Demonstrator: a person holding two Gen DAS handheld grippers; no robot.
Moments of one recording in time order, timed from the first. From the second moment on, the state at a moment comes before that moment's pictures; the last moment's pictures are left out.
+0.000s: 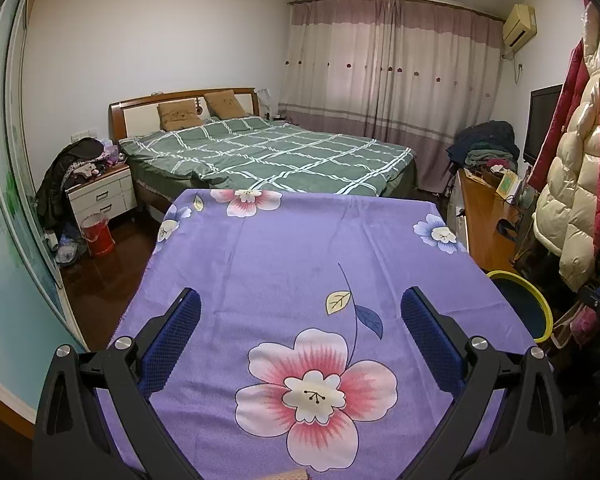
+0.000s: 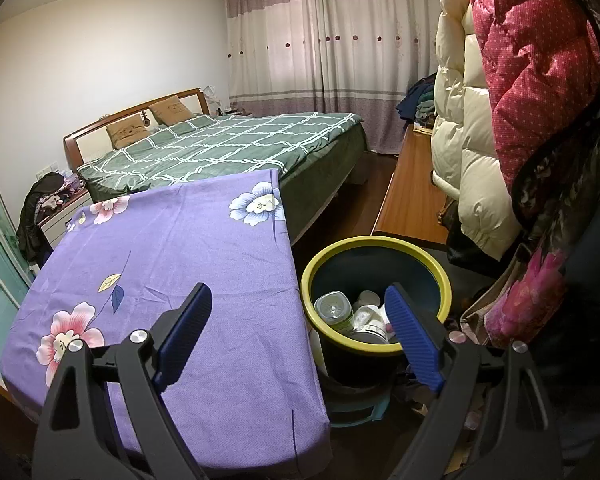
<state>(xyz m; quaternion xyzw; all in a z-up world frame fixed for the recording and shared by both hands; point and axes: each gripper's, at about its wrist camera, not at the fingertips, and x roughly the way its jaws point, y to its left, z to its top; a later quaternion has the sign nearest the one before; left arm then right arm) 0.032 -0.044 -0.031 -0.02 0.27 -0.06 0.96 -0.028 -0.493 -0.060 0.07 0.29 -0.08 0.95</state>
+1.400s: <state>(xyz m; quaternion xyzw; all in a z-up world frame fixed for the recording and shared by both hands) 0.037 -0.048 -0.032 0.00 0.27 -0.06 0.96 -0.025 -0.493 -0.061 0.07 0.29 -0.09 0.95</state>
